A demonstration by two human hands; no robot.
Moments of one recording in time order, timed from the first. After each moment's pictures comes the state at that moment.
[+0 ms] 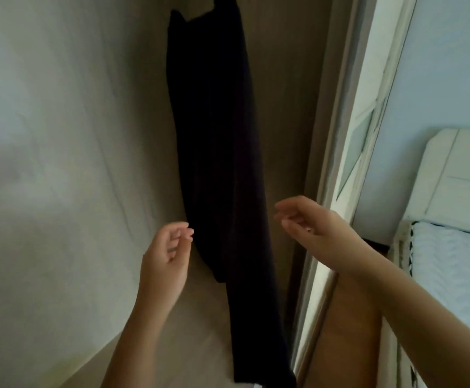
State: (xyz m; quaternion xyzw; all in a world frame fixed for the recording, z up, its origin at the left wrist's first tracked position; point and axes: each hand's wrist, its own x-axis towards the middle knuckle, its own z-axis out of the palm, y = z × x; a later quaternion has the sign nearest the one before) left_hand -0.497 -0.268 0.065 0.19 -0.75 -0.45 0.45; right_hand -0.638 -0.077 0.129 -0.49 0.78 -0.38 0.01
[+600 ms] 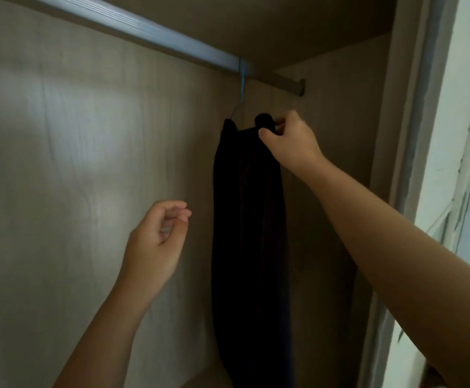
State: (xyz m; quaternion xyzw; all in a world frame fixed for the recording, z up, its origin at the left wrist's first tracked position) left_hand -0.553 -0.326 0.218 0.17 -0.72 -0.29 0.61; right_hand -0.735 -0.247 0.358 -0.48 0.71 -0.50 -0.14
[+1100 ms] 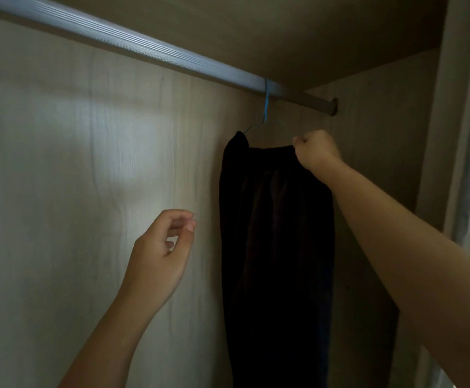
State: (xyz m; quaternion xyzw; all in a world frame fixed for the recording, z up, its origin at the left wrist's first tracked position) left_hand -0.536 -0.332 0.234 0.22 -0.71 -0.26 0.62; right_hand -0.773 -0.301 0.389 -0.44 0.75 -0.46 -0.16
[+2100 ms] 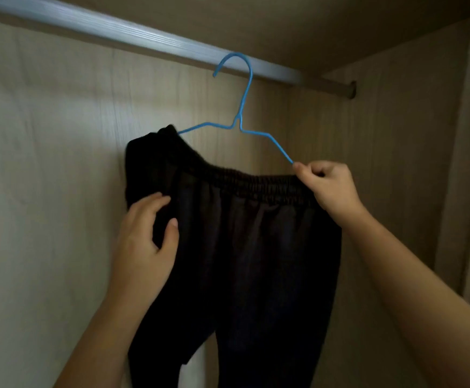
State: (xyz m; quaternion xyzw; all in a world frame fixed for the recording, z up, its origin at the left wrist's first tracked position) left_hand -0.475 -0.350 0.231 0.28 -0.72 -0.03 0.63; right_hand -0.734 -0.287 0.302 -0.55 0.52 -0.64 -0.10
